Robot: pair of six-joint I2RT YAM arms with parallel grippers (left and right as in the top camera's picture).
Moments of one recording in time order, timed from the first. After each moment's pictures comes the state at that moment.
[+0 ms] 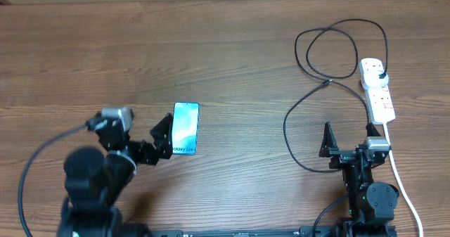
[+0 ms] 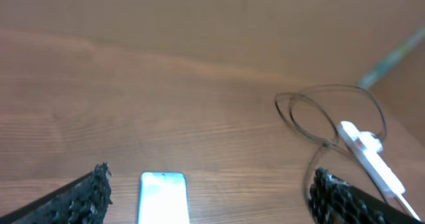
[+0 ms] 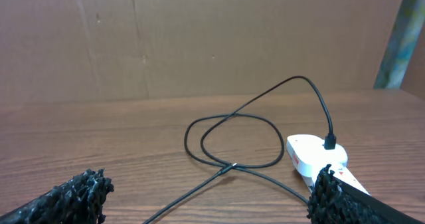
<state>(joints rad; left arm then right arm) -0.03 0.53 0.67 -0.45 0.30 -0.29 -0.02 0.01 0.02 -0.03 -0.02 0.04</state>
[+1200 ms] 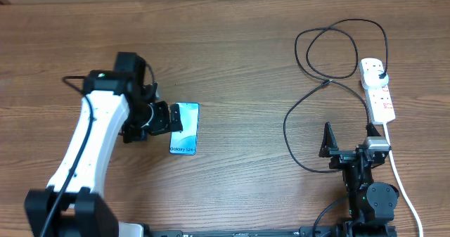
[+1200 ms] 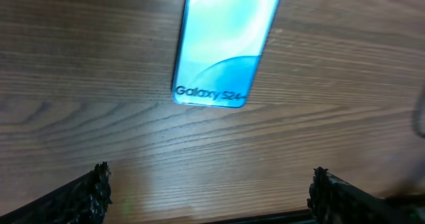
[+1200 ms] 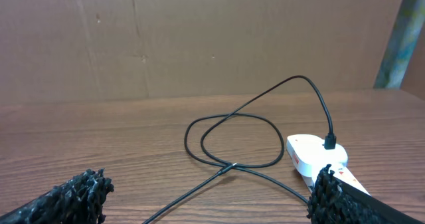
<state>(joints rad) -0.08 1.58 1.27 -1.28 0.23 -0.24 -0.02 0.01 0.02 -0.03 -0.02 0.04</state>
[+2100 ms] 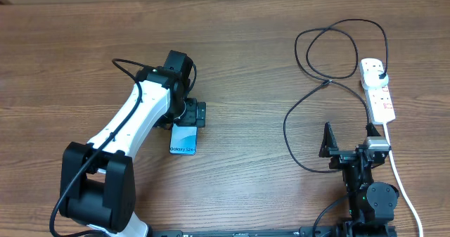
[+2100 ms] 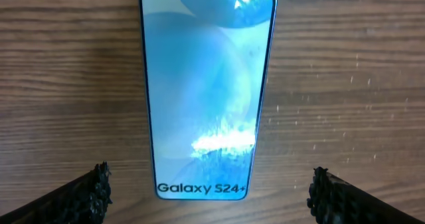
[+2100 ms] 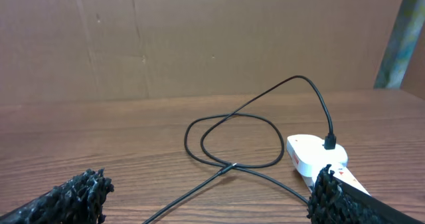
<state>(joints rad) -0.29 1.77 1.27 -1.02 0.03 -0.30 -0.02 0.01 0.02 -0.03 -0.02 0.04</state>
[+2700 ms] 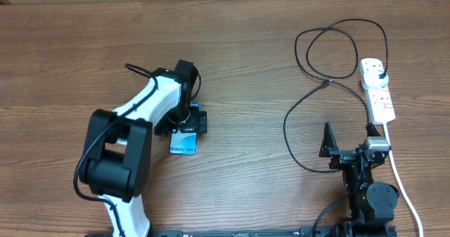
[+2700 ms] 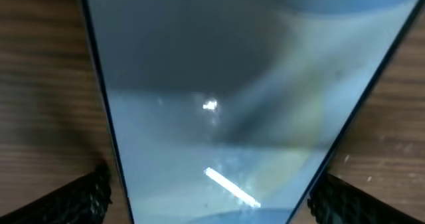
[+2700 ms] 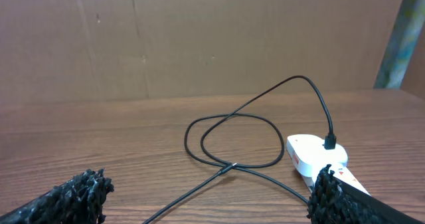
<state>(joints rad) -0.29 1.99 1.28 -1.00 0.03 -0.34 -0.02 0.01 0.02 -0.03 -0.02 0.04</state>
